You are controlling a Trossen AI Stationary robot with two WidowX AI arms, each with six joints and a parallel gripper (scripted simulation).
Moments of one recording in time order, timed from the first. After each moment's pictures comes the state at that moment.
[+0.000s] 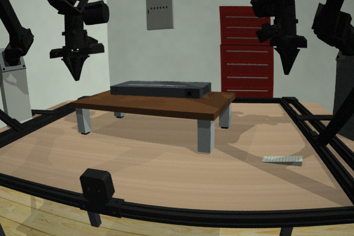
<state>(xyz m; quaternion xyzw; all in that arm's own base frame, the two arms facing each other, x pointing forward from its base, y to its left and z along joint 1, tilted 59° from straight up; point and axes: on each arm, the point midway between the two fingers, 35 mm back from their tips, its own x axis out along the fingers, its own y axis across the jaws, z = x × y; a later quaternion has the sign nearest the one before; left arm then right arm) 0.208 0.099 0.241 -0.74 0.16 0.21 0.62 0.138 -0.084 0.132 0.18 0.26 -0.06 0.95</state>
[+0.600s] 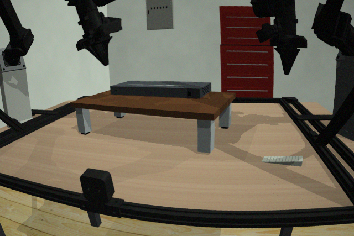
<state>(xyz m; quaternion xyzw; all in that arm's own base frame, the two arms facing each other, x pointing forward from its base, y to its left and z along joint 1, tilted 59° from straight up) 0.220 0.134 0.333 -0.59 0.05 0.19 0.78 0.138 -0.084 0.132 0.18 0.26 -0.06 0.95</state>
